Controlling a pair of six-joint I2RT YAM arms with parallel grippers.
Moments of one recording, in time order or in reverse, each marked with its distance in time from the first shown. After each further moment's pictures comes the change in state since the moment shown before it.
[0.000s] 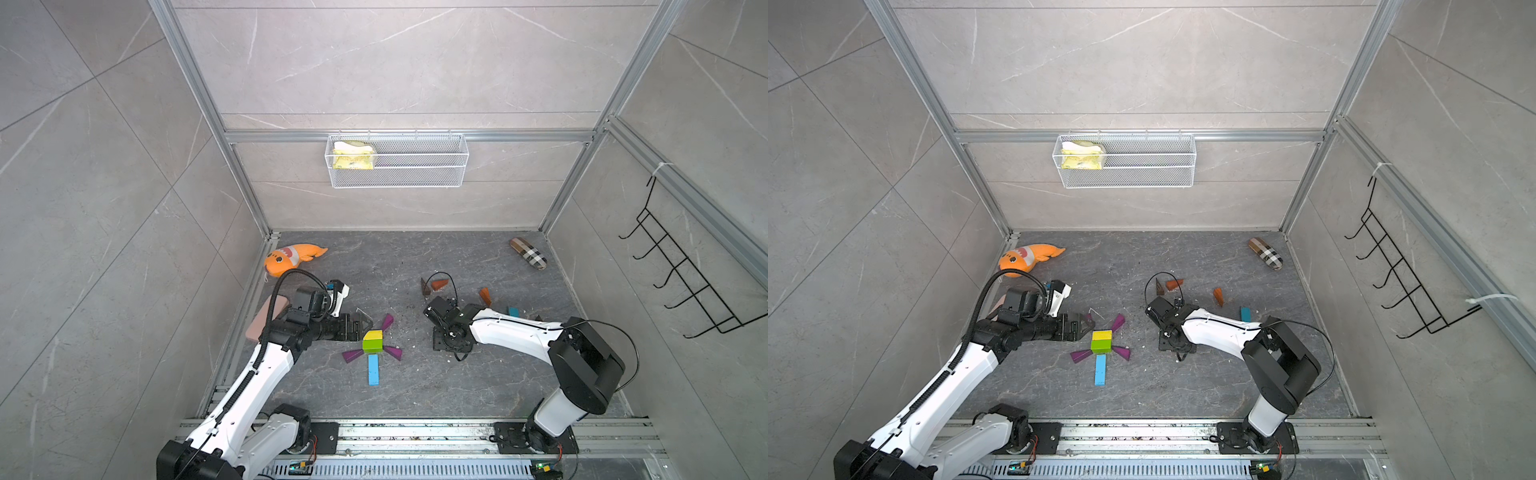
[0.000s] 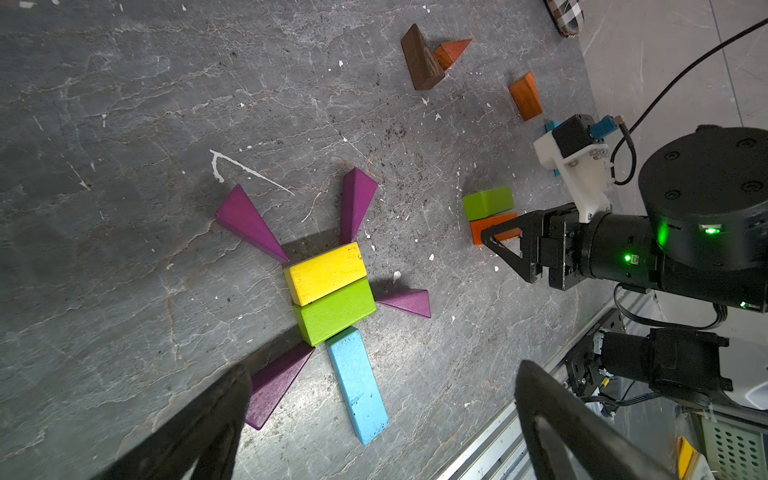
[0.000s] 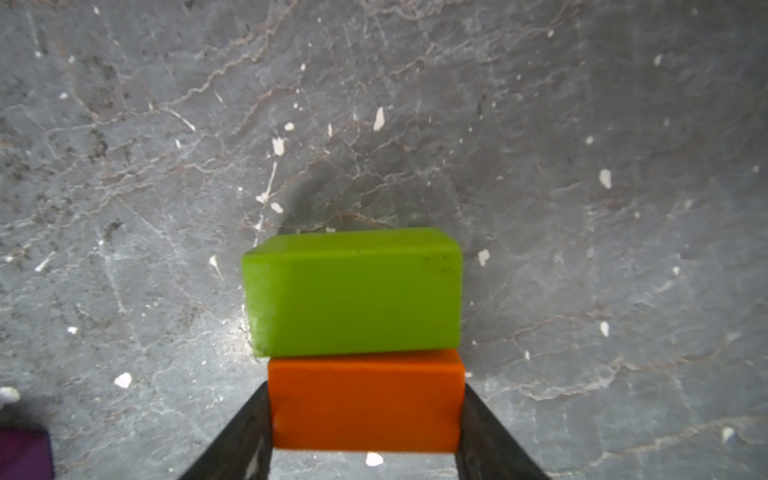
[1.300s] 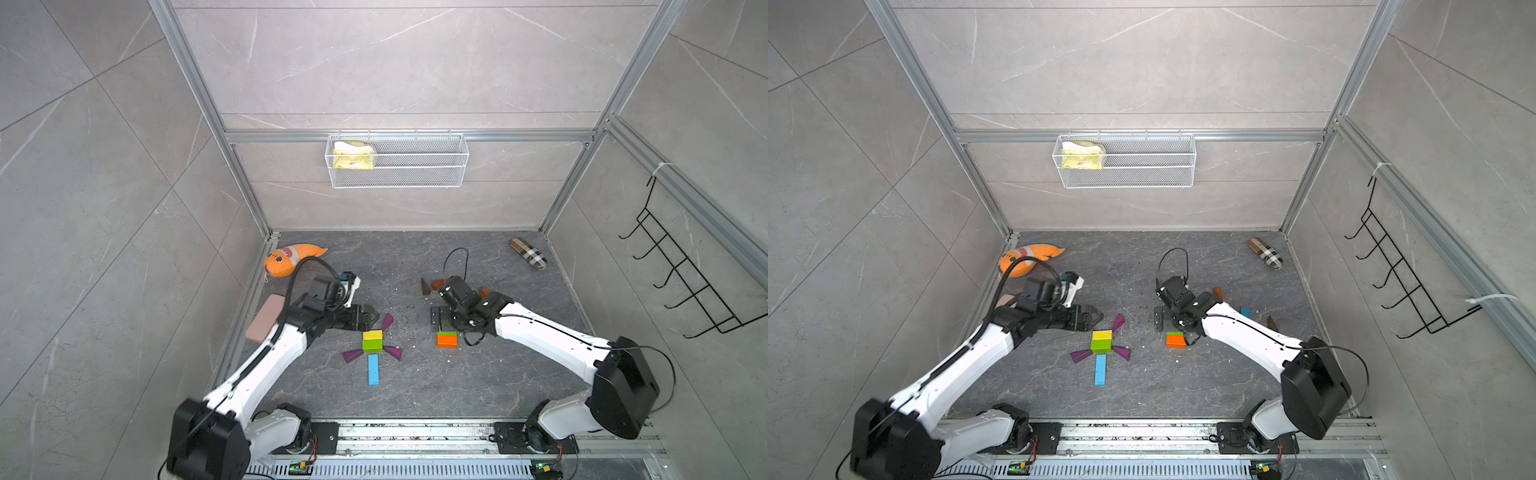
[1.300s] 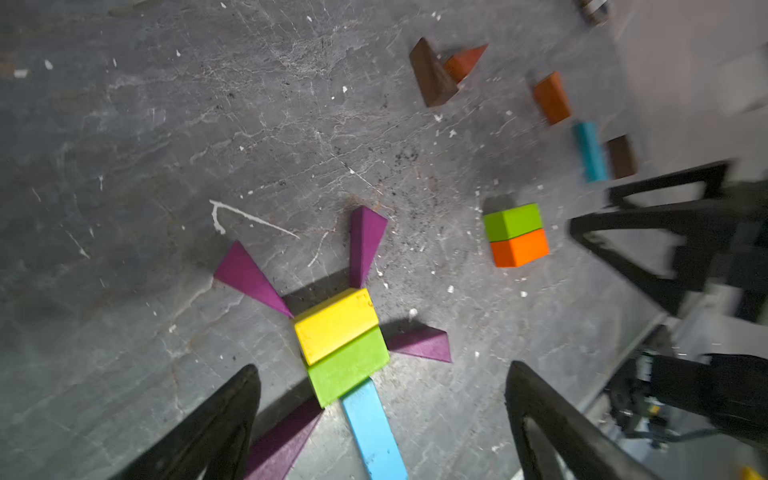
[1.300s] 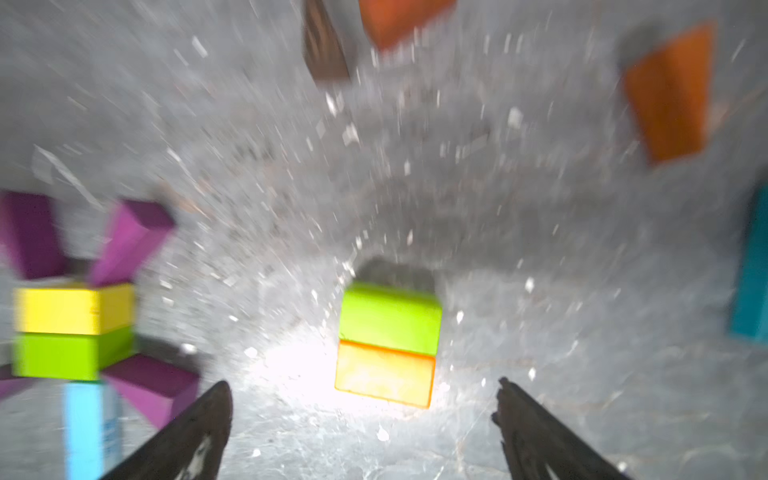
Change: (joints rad) left arm -0.159 0.283 0.158 0.096 -0.178 0.023; right arm -0.101 -0.215 0.103 -0.006 -0.031 -0.249
